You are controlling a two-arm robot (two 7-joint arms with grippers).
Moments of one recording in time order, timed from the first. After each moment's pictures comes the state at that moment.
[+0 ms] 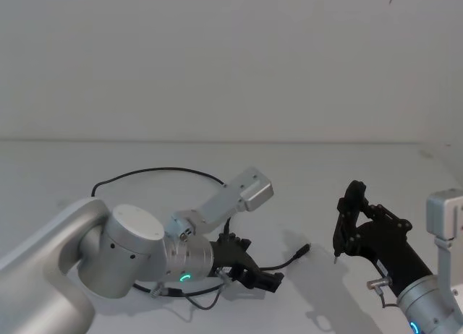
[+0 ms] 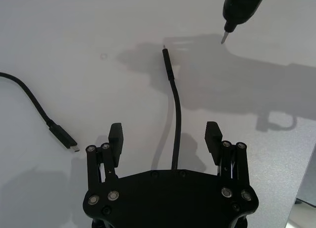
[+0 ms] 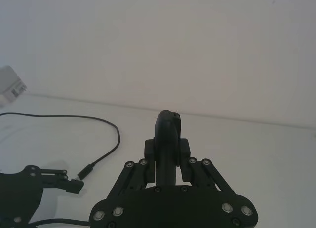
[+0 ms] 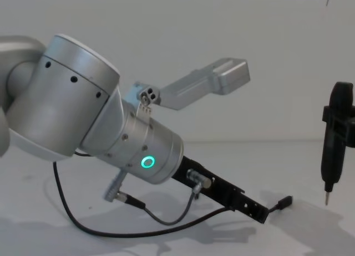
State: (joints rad) left arm -0.64 0.27 0.76 -1.43 -0.31 0.71 -0.44; right arm -0.01 0.34 -0.23 -1.77 0.29 0.03 0.07
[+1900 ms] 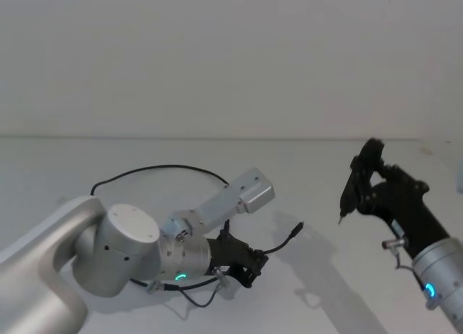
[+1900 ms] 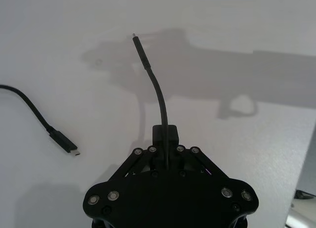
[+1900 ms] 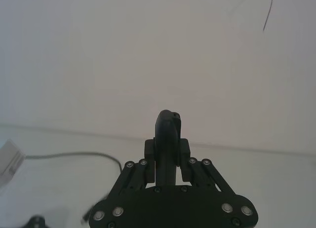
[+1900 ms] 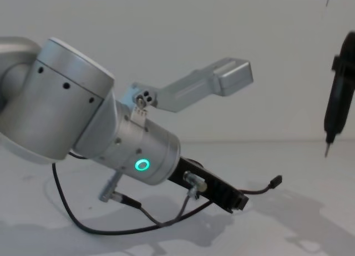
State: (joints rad) left arm -0.64 0.30 0.78 -1.44 -0.27 0.65 -0.48; right arm 0.02 0.32 -0.18 -1.83 0.34 0.06 0.09
